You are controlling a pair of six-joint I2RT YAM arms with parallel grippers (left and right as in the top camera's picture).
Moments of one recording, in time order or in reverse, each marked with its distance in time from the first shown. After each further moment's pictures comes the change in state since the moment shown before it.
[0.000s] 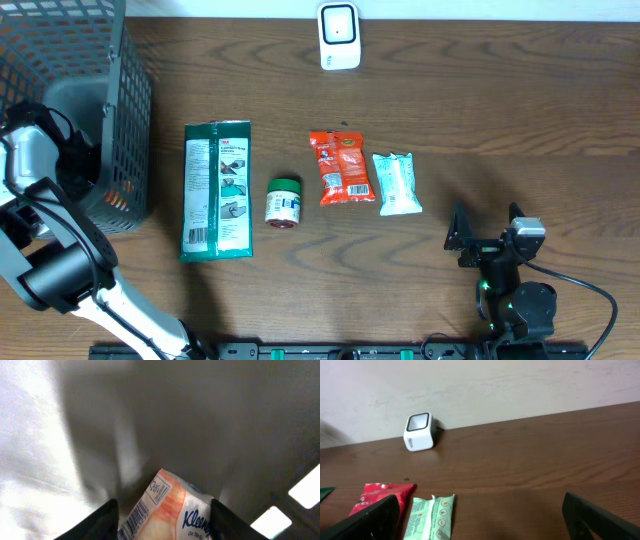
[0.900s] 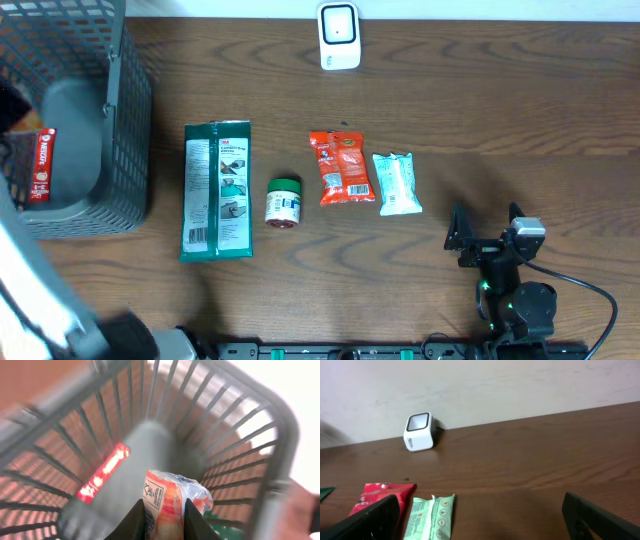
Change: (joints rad) left arm 0.033 -0.510 0.284 0.050 -0.059 -0.082; right arm 0.000 0.000 0.000 0.000 0.000 0.000
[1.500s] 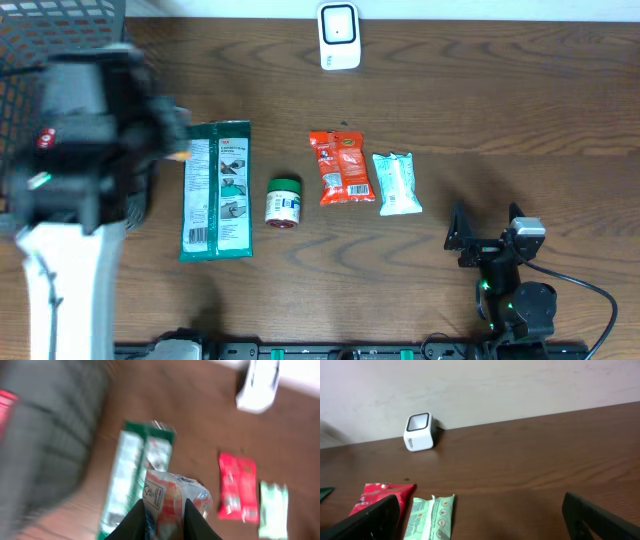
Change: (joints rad) left arm -0.739 -0.185 -0.092 -0.295 -0.212 -0.182; right arm 0.000 0.000 0.000 0.000 0.000 0.000
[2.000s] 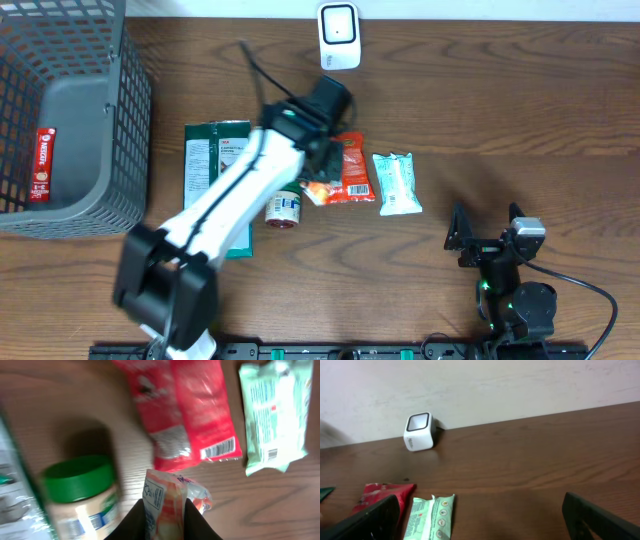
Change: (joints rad) left arm -0.480 0.496 -0.174 0.232 0.105 -0.095; right arm 0.000 0.000 0.000 0.000 0.000 0.000
